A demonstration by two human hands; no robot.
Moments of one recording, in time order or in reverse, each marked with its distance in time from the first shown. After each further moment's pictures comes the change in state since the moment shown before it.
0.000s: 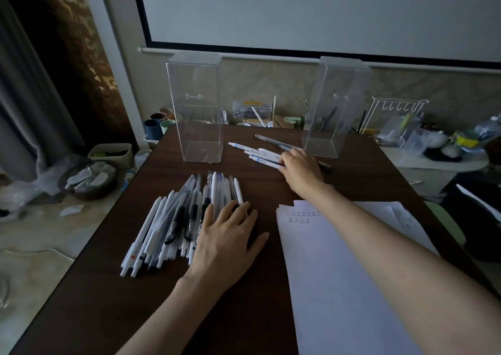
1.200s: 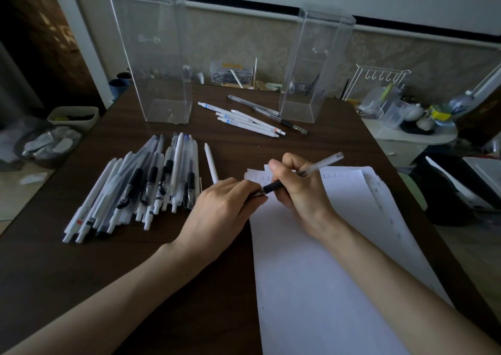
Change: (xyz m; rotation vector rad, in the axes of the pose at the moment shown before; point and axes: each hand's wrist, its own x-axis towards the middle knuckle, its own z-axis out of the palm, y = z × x) left_hand 0.004 0.043 -0.005 -0.527 0.313 0.234; right_hand -0.134 -0.016 -0.042 1.508 0.031 0.241
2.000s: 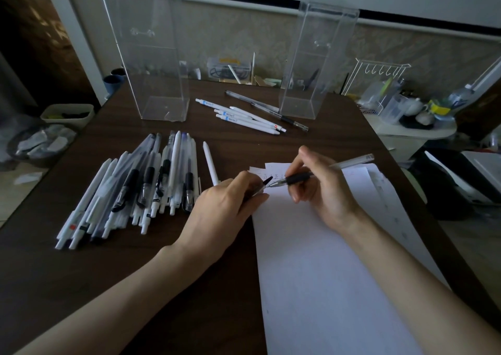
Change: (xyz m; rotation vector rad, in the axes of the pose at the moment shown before) left_hand 0.001 -0.007 0.005 -0.096 -0.115 -0.211; right_hand 0.004 -0.004 -0.026 0.060 -0.088 0.028
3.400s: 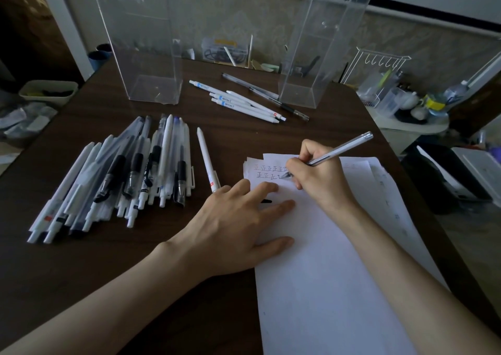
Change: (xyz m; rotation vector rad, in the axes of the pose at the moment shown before) left_hand -0.005 0.006 0.005 0.414 -0.353 0.303; right_hand 0.019 0.022 -0.009 -0.525 0.246 -0.061
